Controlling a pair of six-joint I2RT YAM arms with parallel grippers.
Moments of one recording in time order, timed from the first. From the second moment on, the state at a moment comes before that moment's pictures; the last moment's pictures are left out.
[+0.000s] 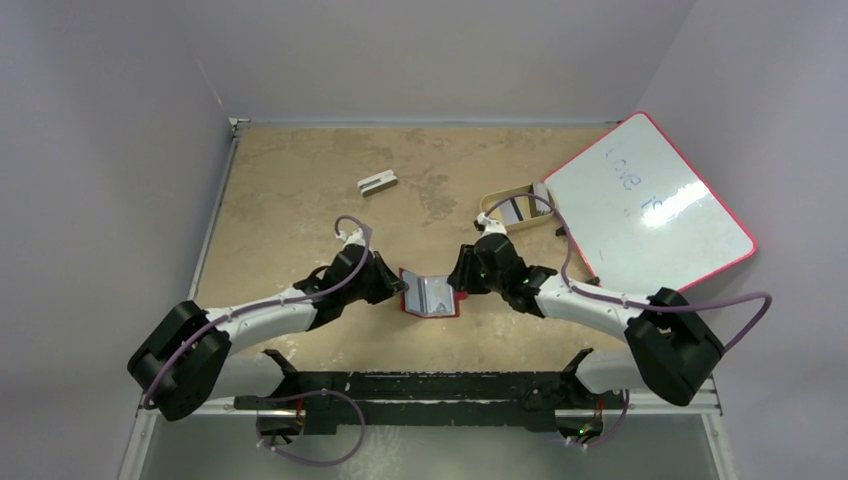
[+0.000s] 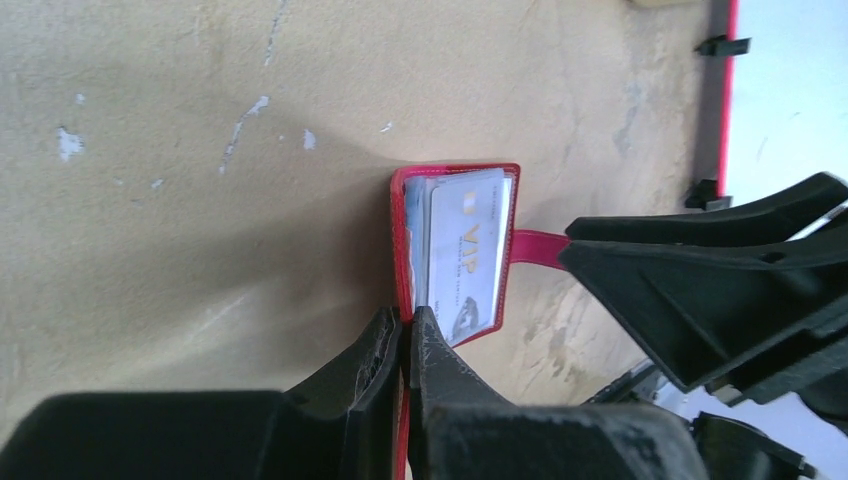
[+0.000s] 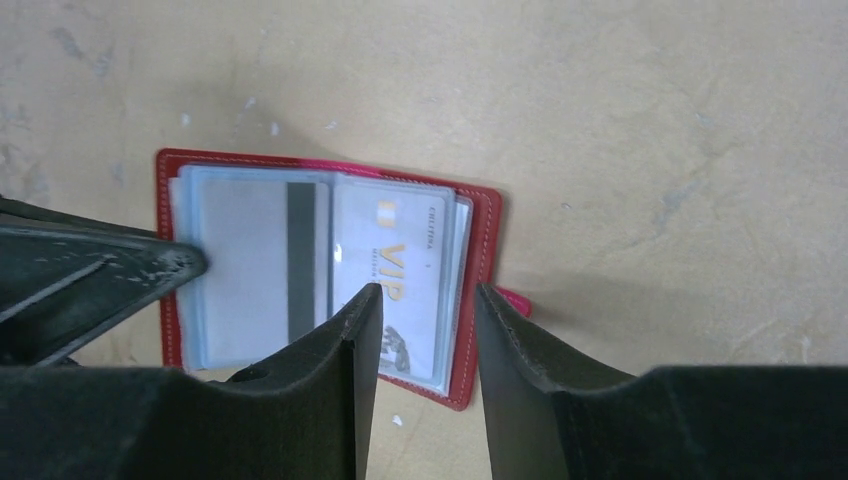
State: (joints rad) left arm -0.72 1.24 0.44 0.17 0.02 -1.06; right arm 0.75 1.32 0.59 -0.02 0.10 0.71
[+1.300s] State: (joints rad) left arm -0.72 1.20 0.45 0.19 0.09 -1.01; right arm 0.77 1.58 0.63 0.25 -0.05 0.67
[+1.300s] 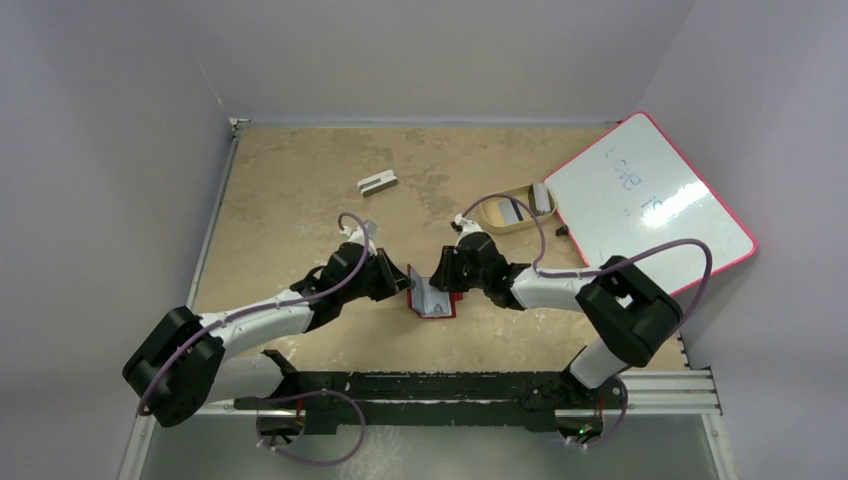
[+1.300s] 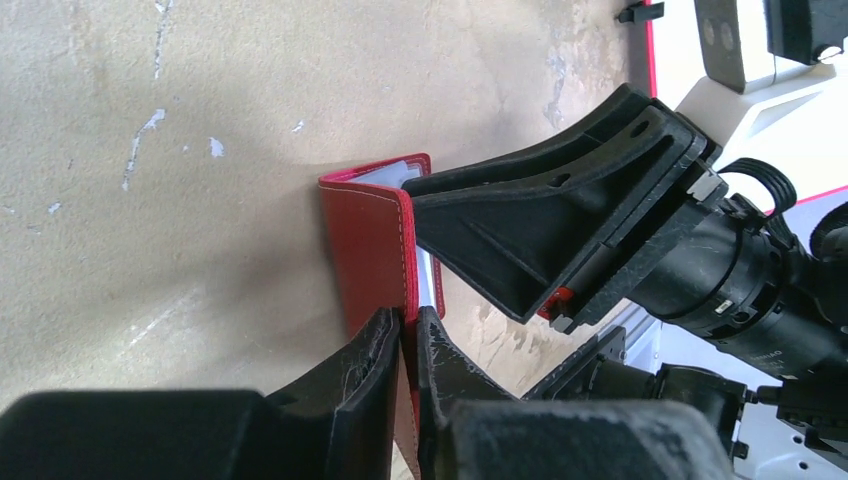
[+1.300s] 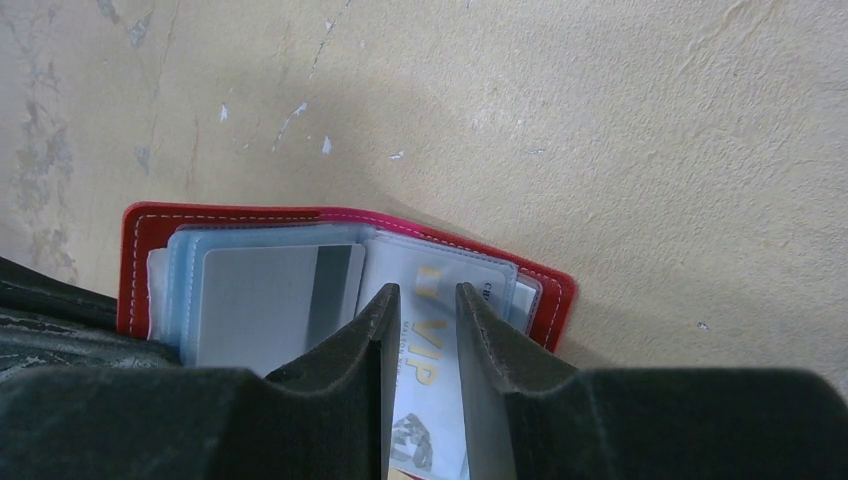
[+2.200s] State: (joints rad) left arm -0.72 1.23 0.43 0.22 0.07 -1.02; right arm 0.77 1.58 0.62 0.27 -0.05 0.68
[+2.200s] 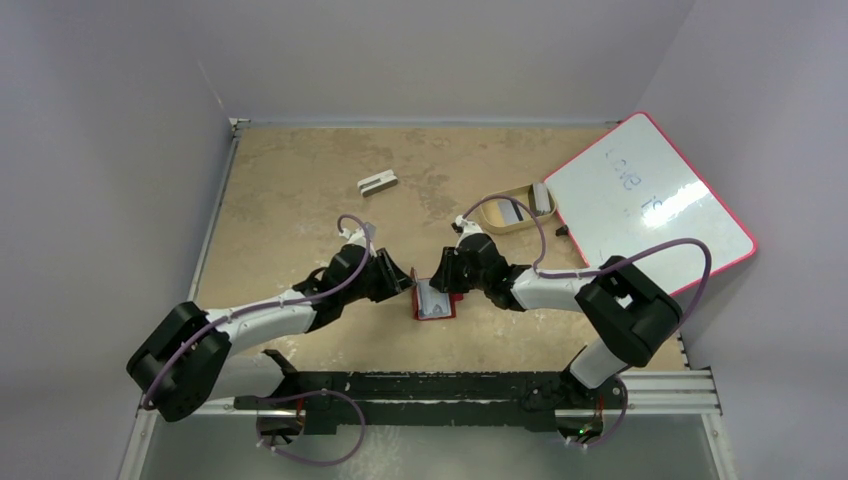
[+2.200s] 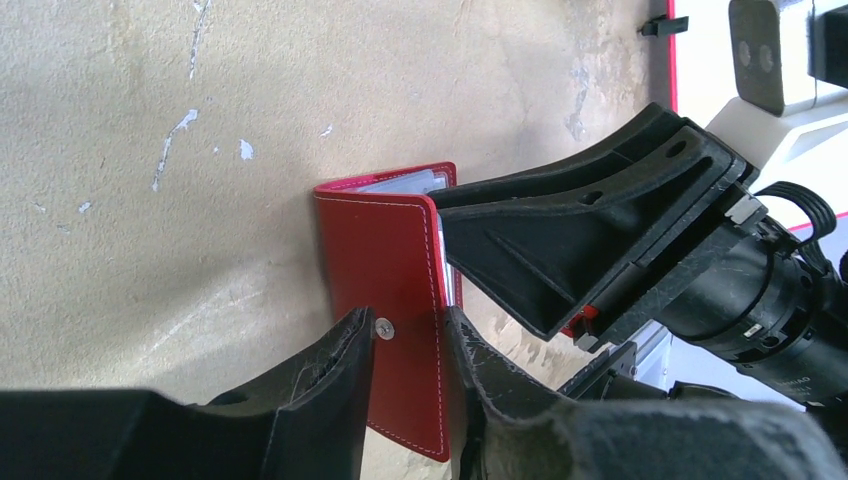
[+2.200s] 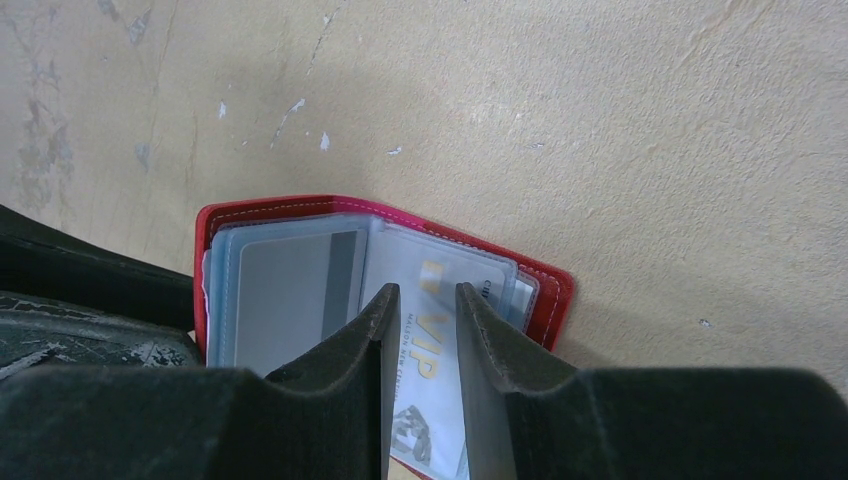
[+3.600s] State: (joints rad) left arm -0.72 1.23 0.43 0.22 0.06 -1.02; right arm 0.77 1.58 0.62 0.27 -0.05 0.68
